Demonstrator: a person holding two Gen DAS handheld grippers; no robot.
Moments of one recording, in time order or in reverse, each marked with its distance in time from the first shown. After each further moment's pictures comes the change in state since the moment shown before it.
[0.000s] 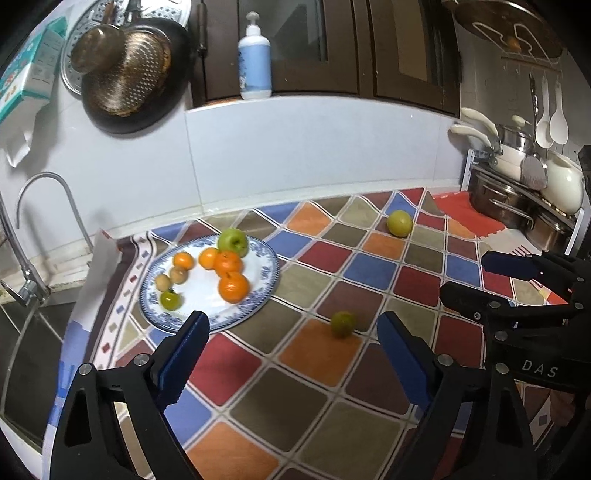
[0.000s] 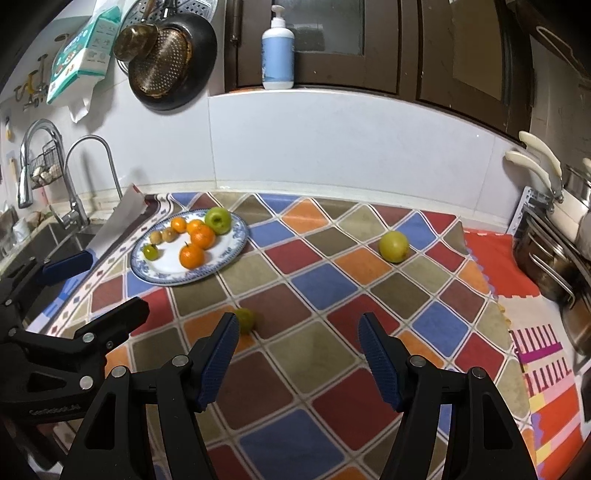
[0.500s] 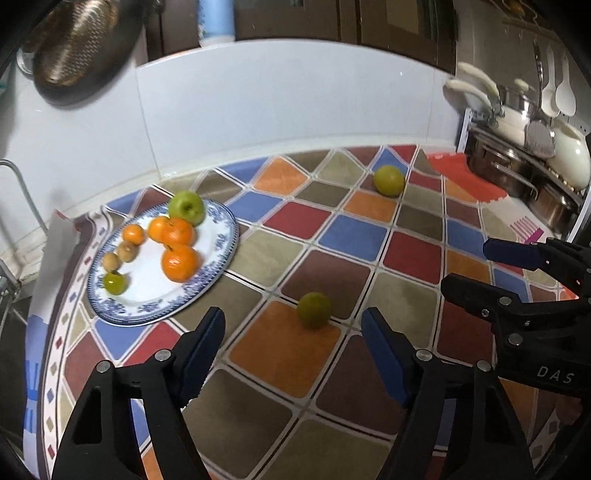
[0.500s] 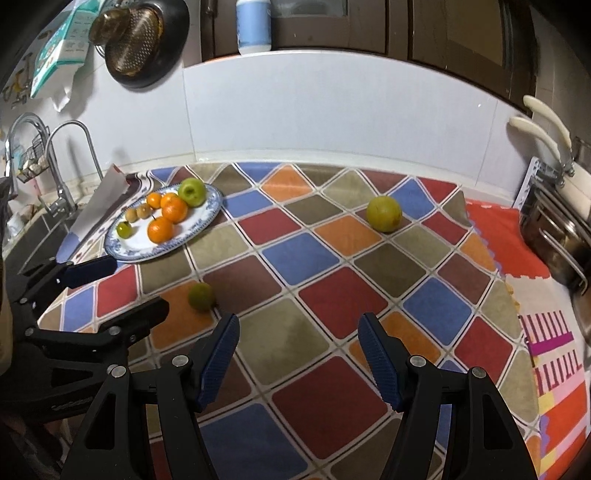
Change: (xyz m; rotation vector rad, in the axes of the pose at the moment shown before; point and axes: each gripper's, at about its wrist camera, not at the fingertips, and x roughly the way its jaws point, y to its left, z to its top) left arm 0.070 -0.029 -0.006 0.033 0.150 -0.052; right arm 0.043 -0.039 -0.013 0.017 0.094 0.021
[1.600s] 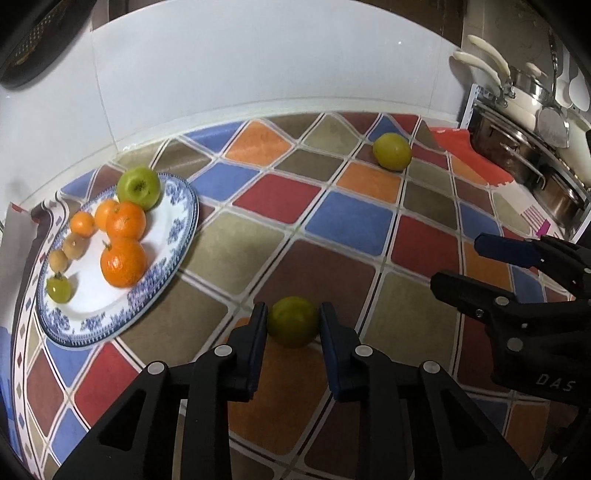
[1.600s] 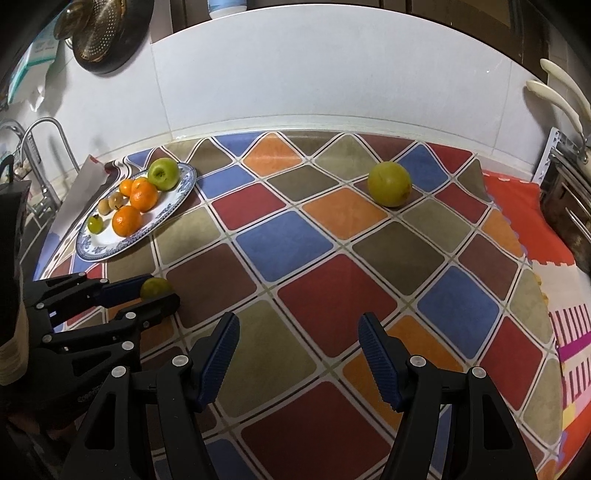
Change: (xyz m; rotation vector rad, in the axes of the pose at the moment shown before) left arm 0.060 -0.006 0.018 0.001 0.101 -0.071; right arm 0.055 -0.019 0.006 0.037 0.085 0.024
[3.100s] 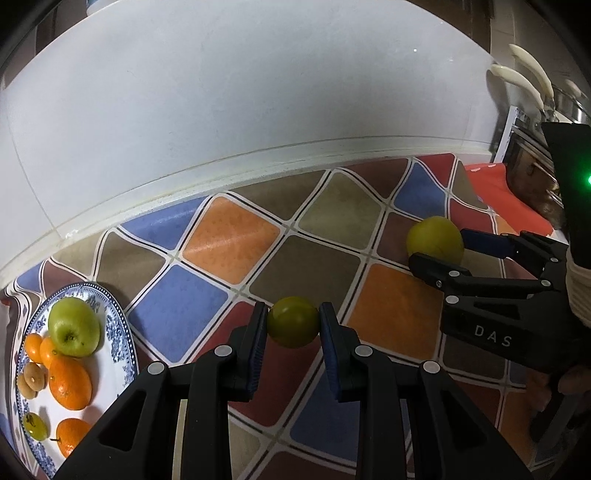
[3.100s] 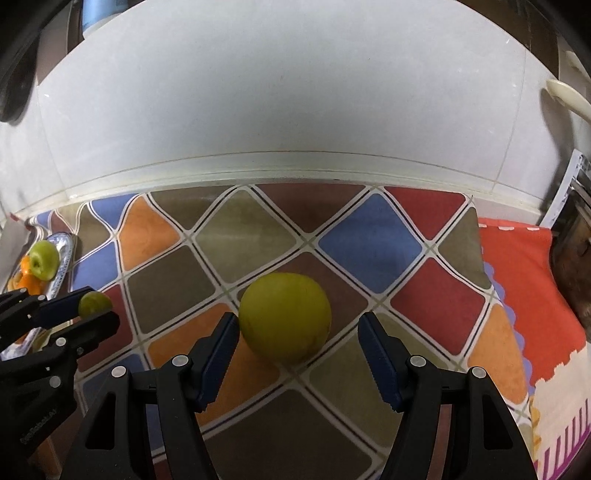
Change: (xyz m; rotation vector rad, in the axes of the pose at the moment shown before) left arm 0.091 -0.017 0.112 0.017 -0.040 0.041; right arm 0.107 -0.094 0.104 0.039 -0.048 -0.101
